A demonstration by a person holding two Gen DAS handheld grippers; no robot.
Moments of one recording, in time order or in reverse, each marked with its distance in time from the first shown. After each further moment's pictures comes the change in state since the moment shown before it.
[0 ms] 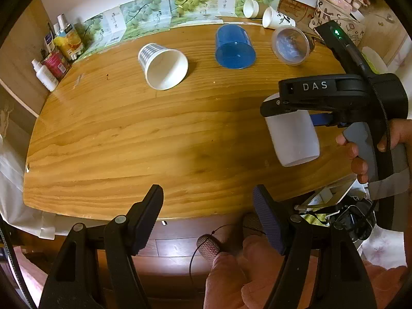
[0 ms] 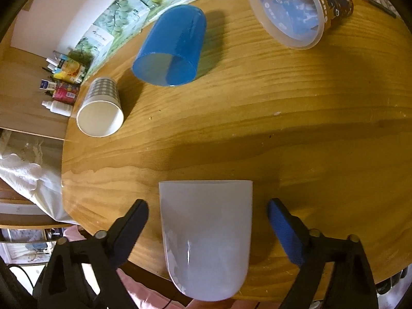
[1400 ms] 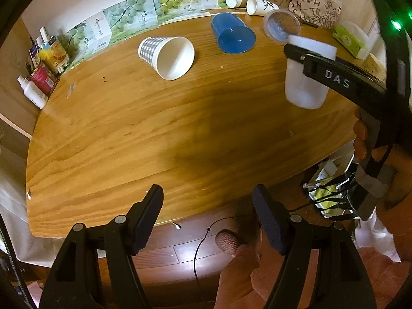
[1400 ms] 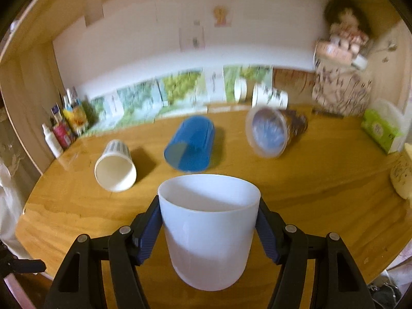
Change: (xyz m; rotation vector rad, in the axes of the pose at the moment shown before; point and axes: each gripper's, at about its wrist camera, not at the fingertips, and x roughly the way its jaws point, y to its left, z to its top) left arm 0.009 0.042 -0.016 0.179 0.003 -0.040; right arm -0.039 0.065 -0.078 -0.148 -0.769 -0.299
